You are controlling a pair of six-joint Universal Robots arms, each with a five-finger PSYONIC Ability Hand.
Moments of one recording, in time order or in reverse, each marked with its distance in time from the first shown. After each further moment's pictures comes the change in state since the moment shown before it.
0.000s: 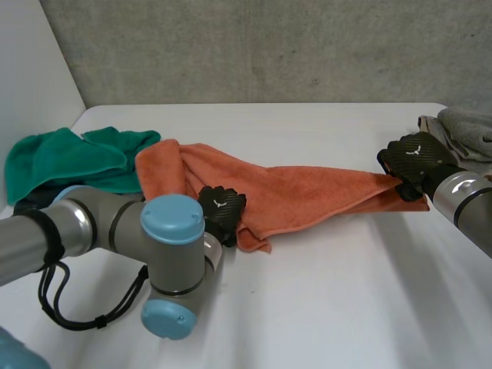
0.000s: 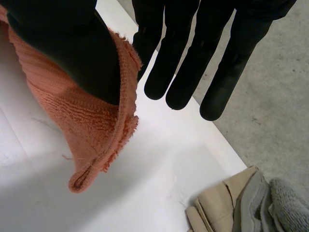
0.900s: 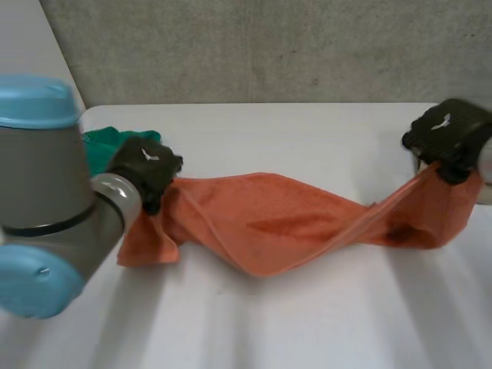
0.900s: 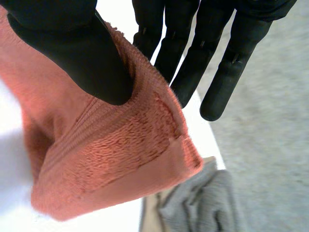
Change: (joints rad) left arm 0.167 0.459 -0.045 -0.510 0.037 0.328; right arm 0.038 -0.134 -0.273 0.557 0.104 -0.321; left_hand 0.163 0.238 0.235 0.246 0.204; right_hand 0.000 0.000 0.004 0.003 0.000
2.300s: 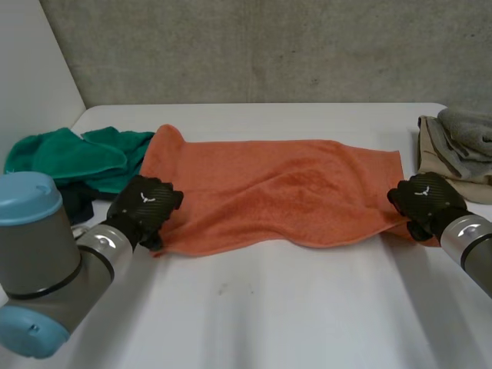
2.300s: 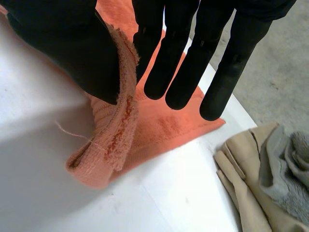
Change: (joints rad) left arm 0.166 0.049 -0.453 0.453 0.281 -0.049; right arm -0.109 0.097 0.535 -0.696 -0.099 0.261; left_hand -0.579 -0.643 -0.631 -0.653 -0.601; right_hand 0.000 0.000 0.001 0.000 0.000
